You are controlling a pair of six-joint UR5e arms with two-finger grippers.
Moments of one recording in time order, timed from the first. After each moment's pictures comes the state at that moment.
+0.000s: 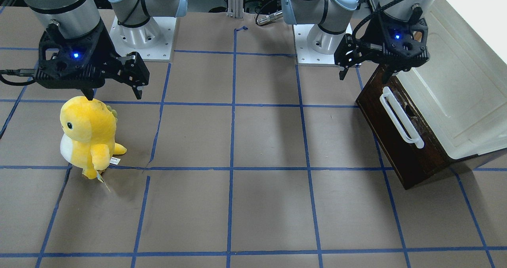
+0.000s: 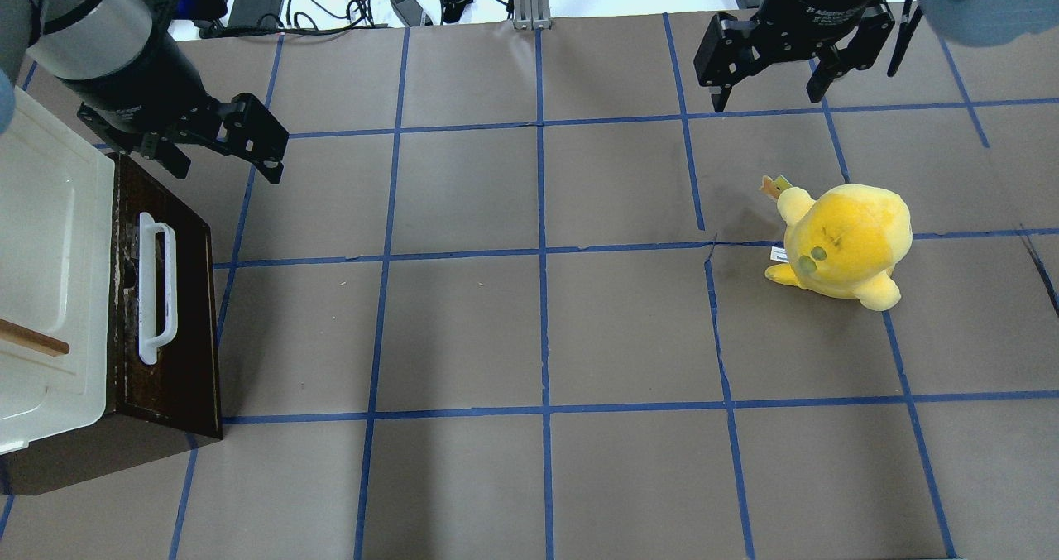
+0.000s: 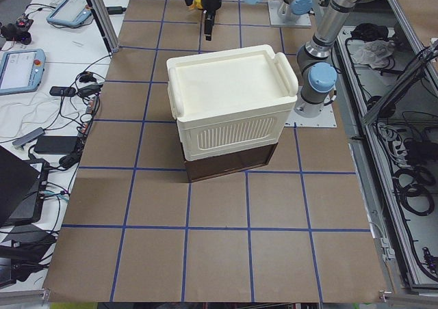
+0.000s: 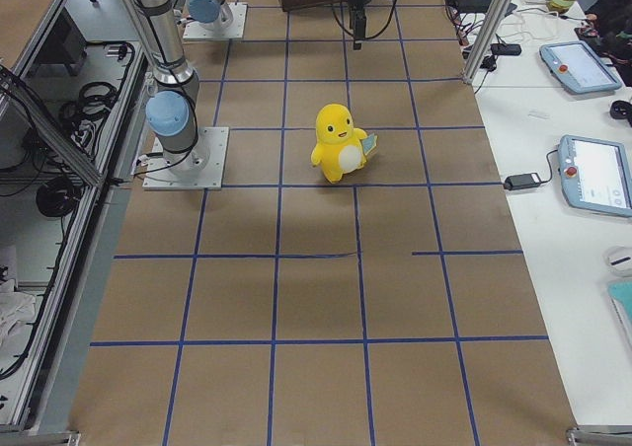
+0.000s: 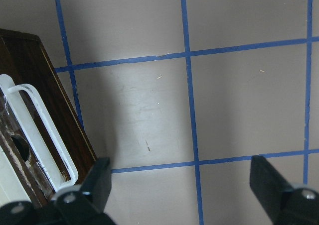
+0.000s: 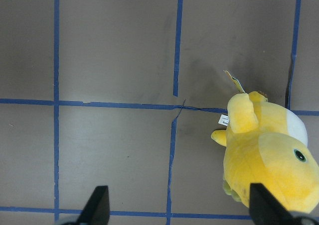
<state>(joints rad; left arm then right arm) -1.49 -1.50 -1.61 -1.57 1.58 0.18 1.60 -1.48 1.44 -1.57 -1.58 -0.02</state>
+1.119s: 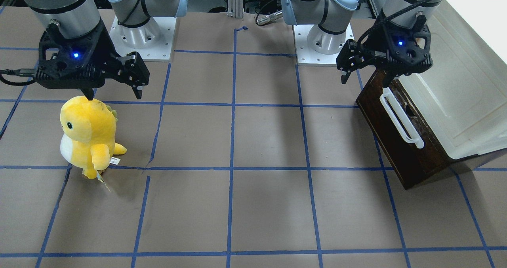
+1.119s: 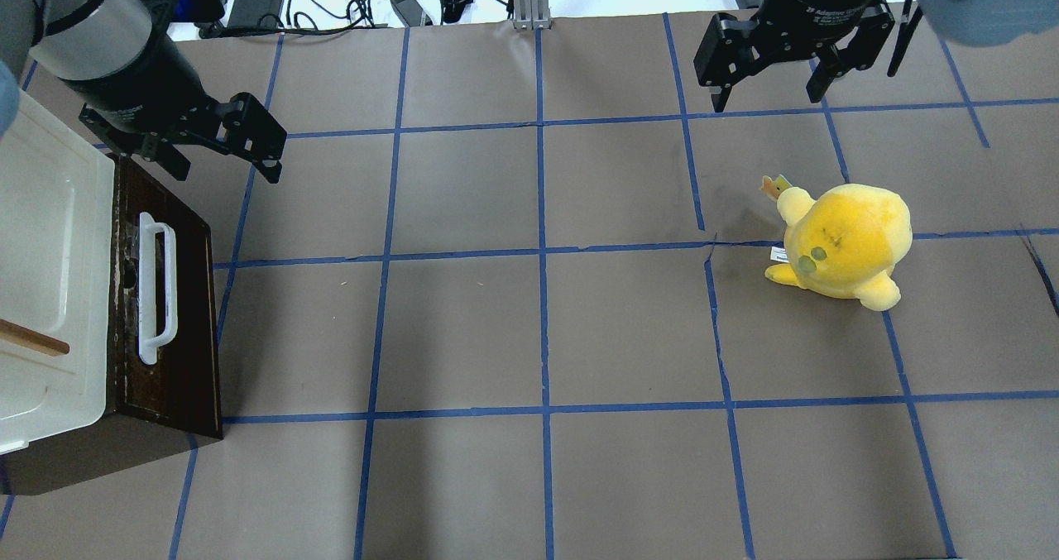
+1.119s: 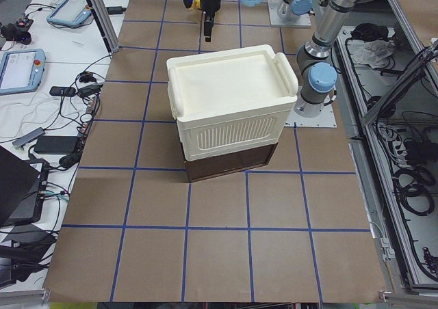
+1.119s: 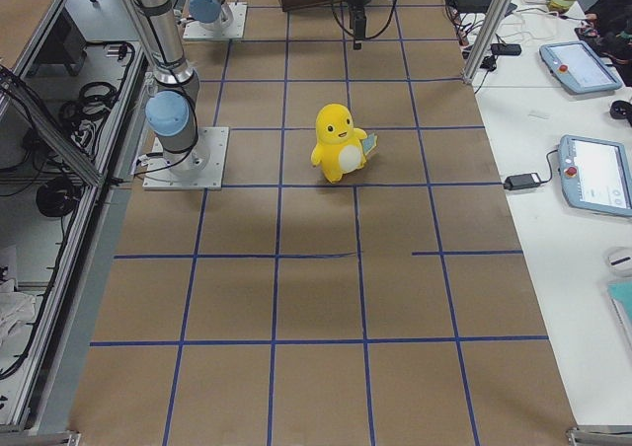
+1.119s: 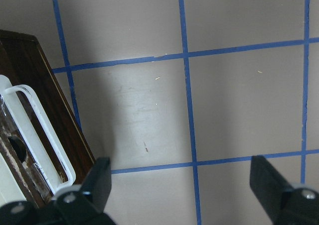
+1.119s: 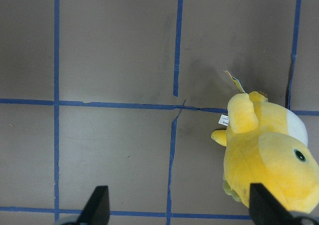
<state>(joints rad) -1.48 -1.51 -1.61 -1.56 1.58 0.17 1.60 -1.48 1.44 -1.57 -1.58 -0.02</state>
